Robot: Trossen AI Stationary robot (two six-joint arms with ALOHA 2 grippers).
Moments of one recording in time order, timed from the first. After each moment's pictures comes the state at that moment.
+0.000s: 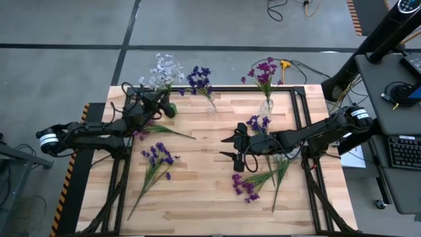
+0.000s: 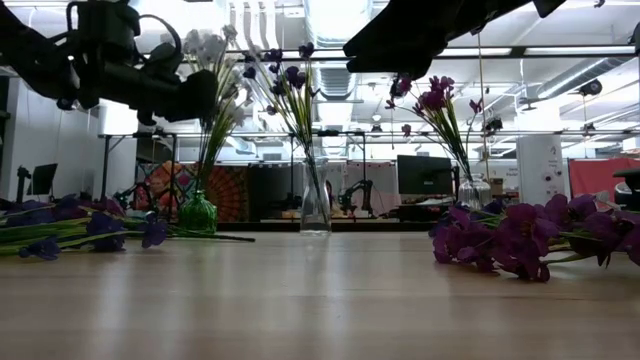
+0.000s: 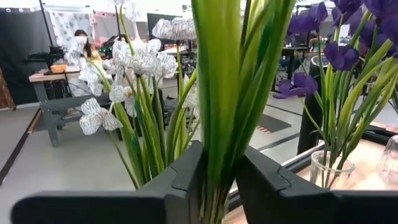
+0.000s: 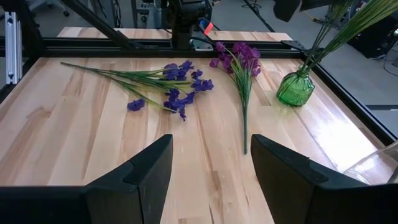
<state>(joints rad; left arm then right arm) 0.48 0.99 0.26 0.79 -0.51 0.03 0.20 1.42 0.86 0.18 0.32 0.05</state>
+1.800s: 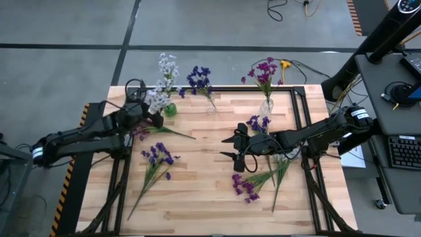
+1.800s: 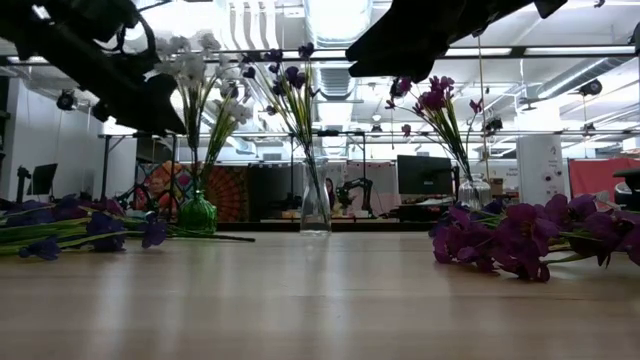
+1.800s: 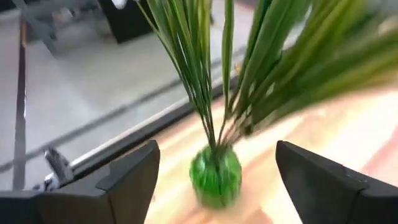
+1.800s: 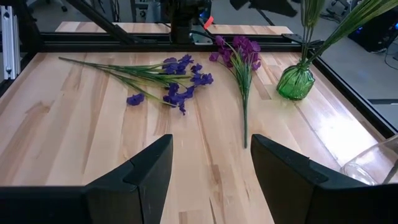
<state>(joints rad) 0.42 0.61 0.46 -0.37 -0.53 -0.18 0.20 1.42 0.86 0.16 0.32 0.07</state>
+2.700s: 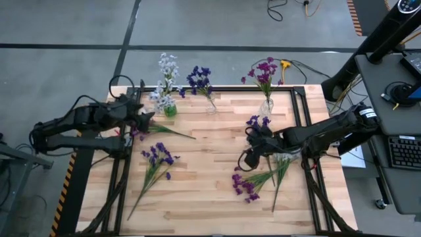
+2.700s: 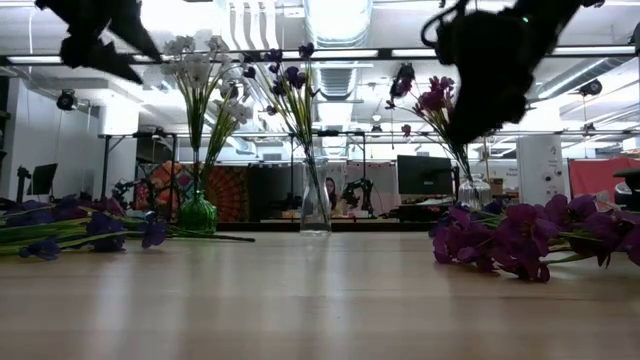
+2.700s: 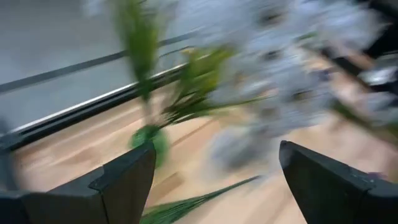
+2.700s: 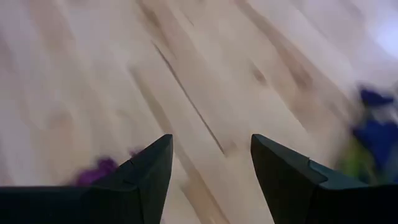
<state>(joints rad) 0.11 0.61 0.90 -0.93 -0.52 -0.62 0.19 1.31 0.86 -0.58 0.31 0.70</state>
